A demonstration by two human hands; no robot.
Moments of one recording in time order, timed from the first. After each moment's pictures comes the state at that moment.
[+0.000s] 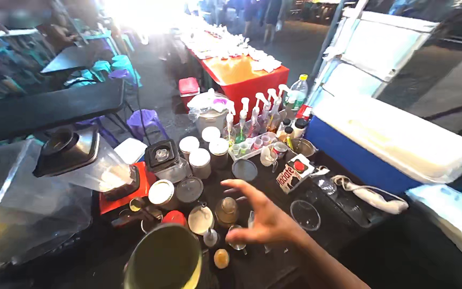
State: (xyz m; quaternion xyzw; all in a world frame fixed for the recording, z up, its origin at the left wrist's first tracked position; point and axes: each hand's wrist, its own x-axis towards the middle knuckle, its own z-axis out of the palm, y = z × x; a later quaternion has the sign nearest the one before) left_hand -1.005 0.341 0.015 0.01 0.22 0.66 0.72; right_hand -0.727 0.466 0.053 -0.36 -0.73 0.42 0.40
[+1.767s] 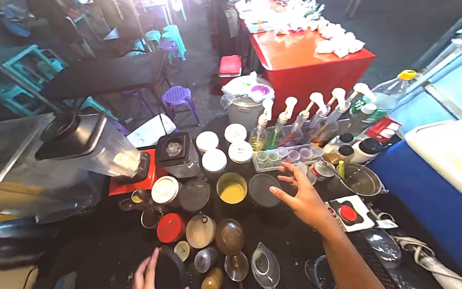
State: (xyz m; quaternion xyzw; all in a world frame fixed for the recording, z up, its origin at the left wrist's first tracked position) left_hand -0.975 0.364 -0.095 0.53 0.79 0.24 0.21; right_hand -0.604 0.614 -0.035 -0.57 -0.62 0.40 0.36
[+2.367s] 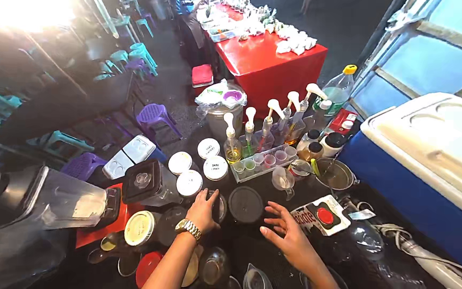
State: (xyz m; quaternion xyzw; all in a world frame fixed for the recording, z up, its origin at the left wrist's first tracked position) left_hand -0.848 0.665 -0.093 0.73 0.60 -0.14 0.29; right_hand -0.585 0.553 -0.086 -0.62 -0.48 0.49 0.38
